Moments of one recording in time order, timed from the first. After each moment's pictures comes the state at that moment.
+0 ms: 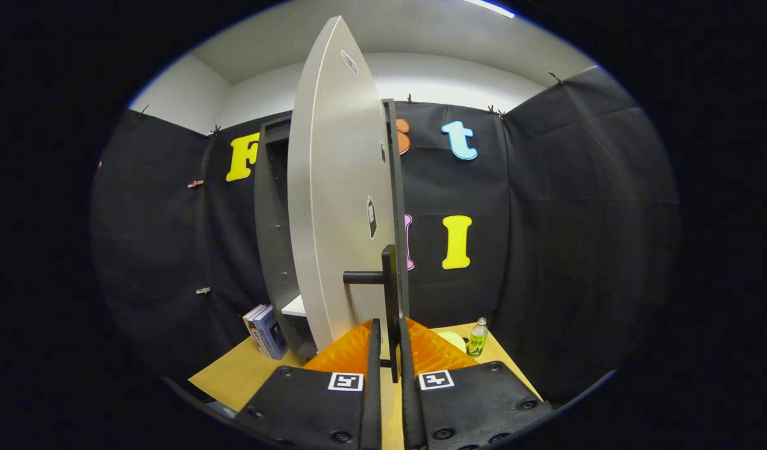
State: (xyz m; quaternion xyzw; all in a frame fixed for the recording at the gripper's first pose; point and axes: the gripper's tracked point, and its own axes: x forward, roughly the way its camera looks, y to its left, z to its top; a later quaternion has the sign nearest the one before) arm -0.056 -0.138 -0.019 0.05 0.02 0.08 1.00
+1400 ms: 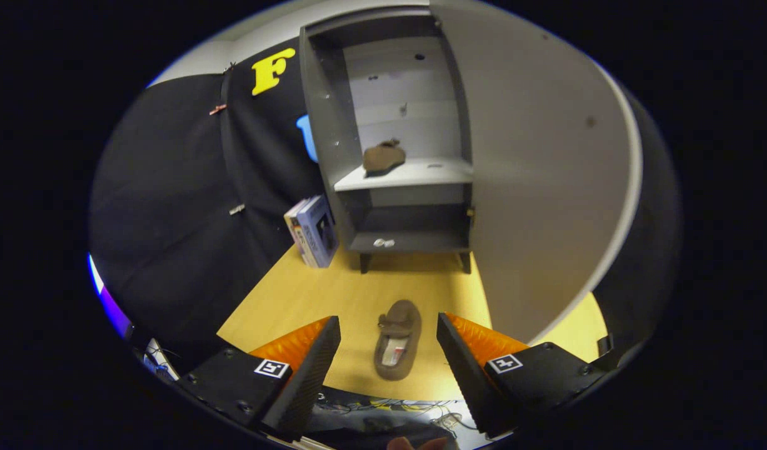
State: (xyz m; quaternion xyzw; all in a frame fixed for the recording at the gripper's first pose) arm -0.112 0.032 -0.273 0.04 0.29 0.17 0.94
